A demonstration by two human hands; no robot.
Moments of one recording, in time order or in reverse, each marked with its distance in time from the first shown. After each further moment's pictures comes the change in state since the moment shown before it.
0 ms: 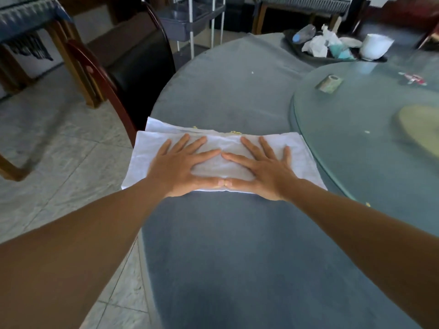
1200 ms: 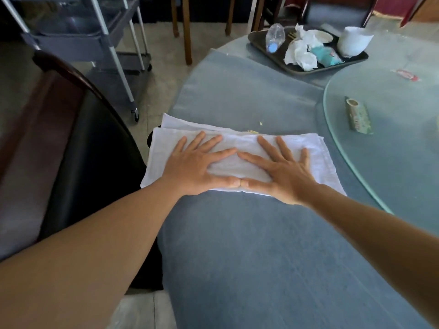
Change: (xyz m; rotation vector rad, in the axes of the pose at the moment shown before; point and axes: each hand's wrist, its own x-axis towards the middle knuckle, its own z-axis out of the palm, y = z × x) left_hand 0.391 -0.153 -0.080 -0.003 -0.067 0.457; right_hand 0.302 0.044 -0.077 0.058 0.078 0.446
